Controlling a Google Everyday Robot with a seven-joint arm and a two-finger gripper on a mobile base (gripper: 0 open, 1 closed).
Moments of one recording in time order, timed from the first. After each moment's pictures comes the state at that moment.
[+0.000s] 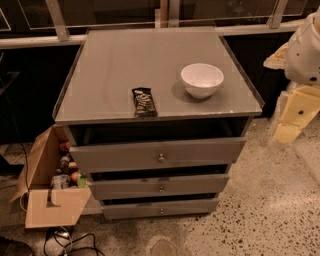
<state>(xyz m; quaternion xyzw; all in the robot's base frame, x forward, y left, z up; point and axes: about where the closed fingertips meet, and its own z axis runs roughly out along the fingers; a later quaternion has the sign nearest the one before) 0.438 -0.217 0.976 -0.60 0.78 -0.03 0.16</state>
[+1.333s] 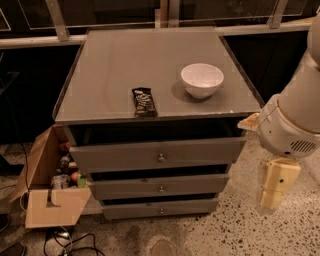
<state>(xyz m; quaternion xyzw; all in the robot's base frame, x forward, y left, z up) 0.376 -0.190 0.875 -0.66 0.75 0.03 0.10</state>
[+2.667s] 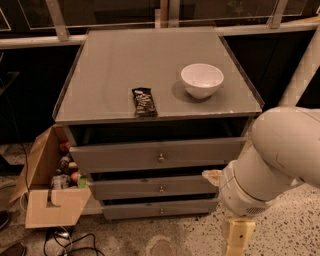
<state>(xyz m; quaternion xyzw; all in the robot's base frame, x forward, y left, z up) 0.334 -0.133 0.758 -0.71 0.69 0.08 0.11</state>
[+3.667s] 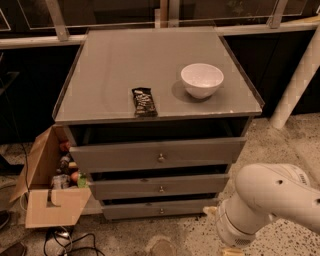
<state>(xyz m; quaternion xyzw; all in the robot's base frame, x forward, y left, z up) 0.309 -0.150 0.623 -0.68 0.72 0.13 0.06</state>
